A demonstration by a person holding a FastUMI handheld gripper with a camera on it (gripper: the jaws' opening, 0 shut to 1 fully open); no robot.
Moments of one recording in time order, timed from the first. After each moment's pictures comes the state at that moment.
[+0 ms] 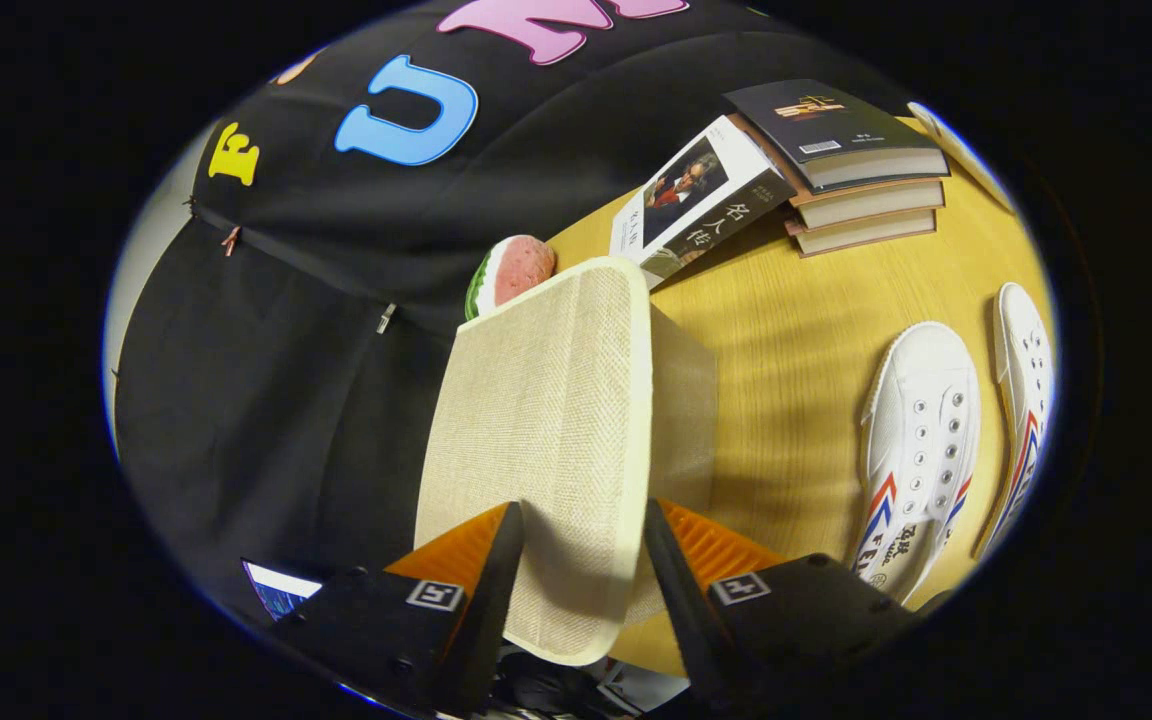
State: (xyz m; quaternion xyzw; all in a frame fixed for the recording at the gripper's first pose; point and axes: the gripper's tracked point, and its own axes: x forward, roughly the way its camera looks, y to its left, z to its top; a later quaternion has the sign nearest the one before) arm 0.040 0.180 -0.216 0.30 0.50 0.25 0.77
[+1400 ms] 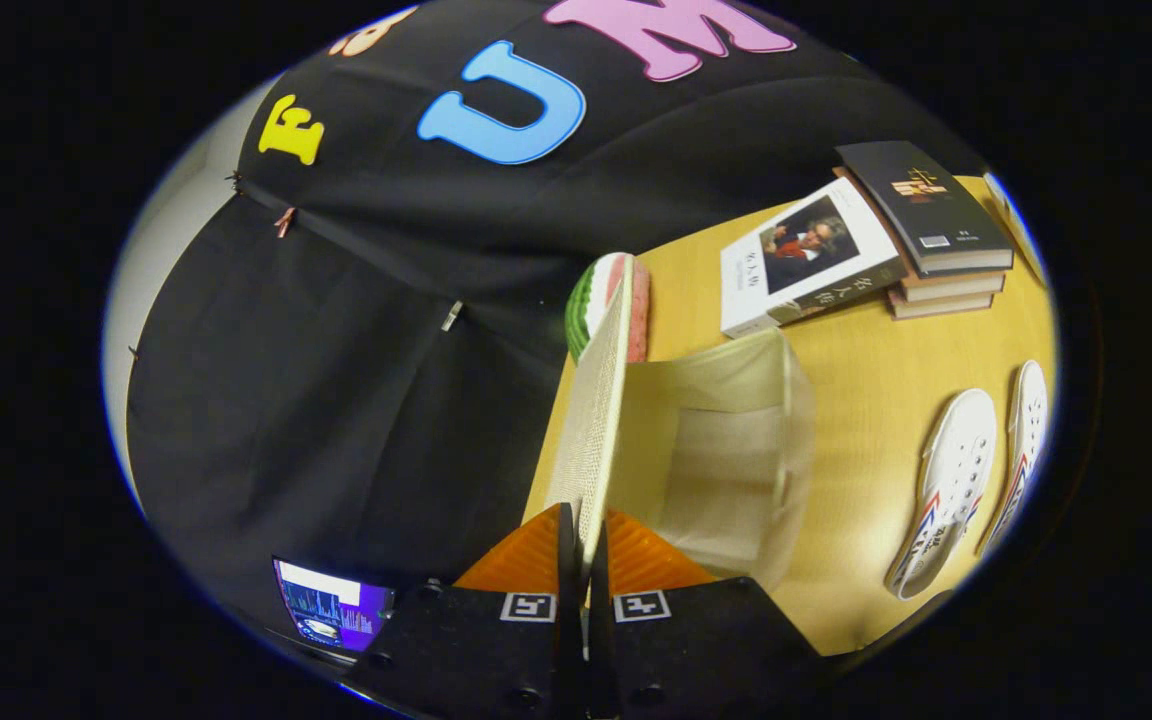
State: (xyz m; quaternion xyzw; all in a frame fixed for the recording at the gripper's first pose) arm 0.045 0.270 -0.078 0.29 0.47 0.32 0.77
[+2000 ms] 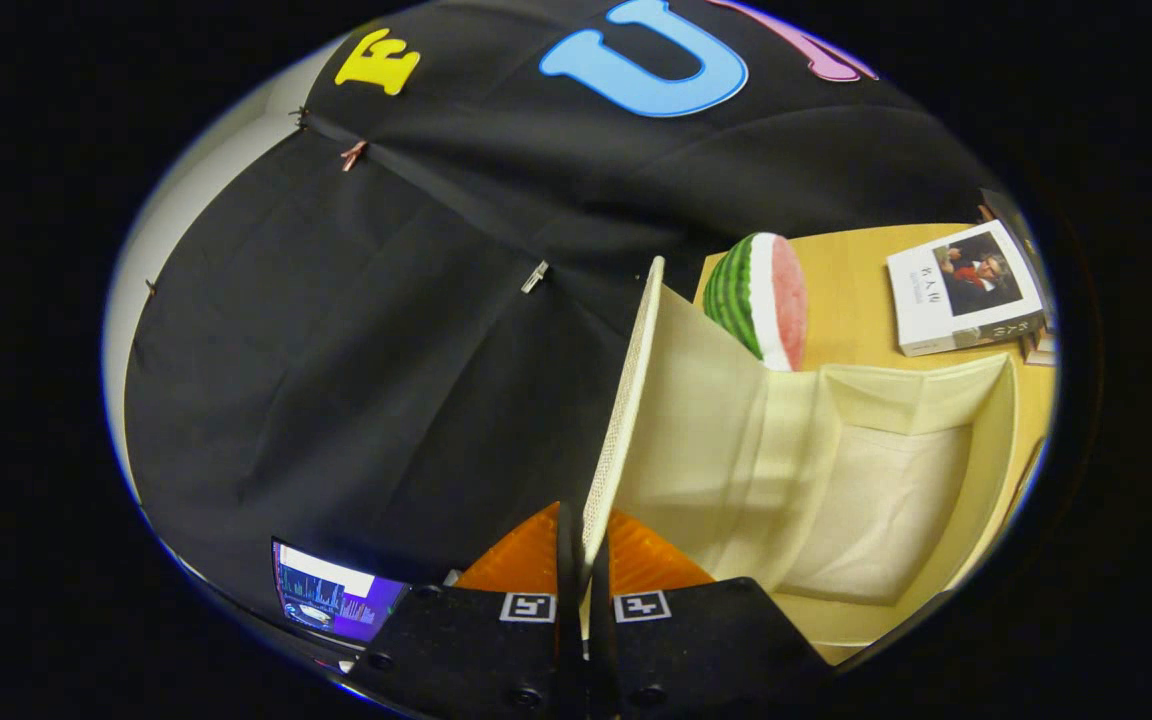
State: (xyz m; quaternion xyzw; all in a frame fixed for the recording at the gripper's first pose) arm 0.024 0.459 -0.068 0.23 0.46 0.40 0.76
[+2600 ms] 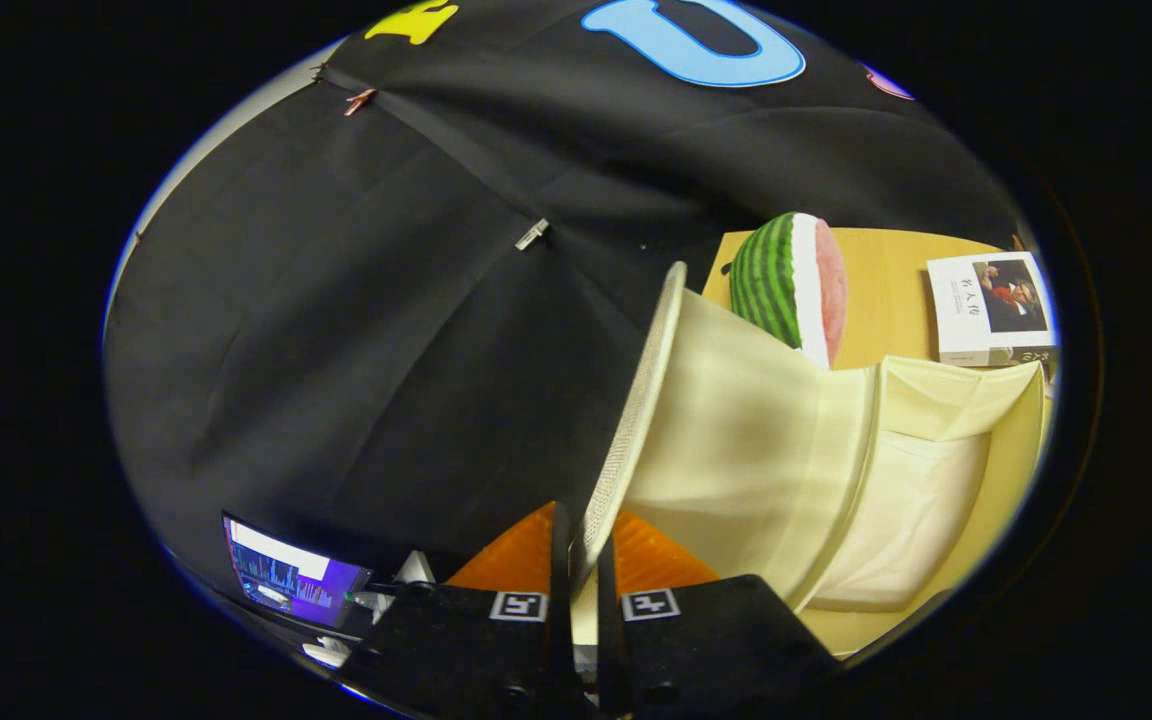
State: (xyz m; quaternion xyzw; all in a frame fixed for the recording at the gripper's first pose) arm 0.018 0.498 -0.090 0.17 0.46 0.41 0.77
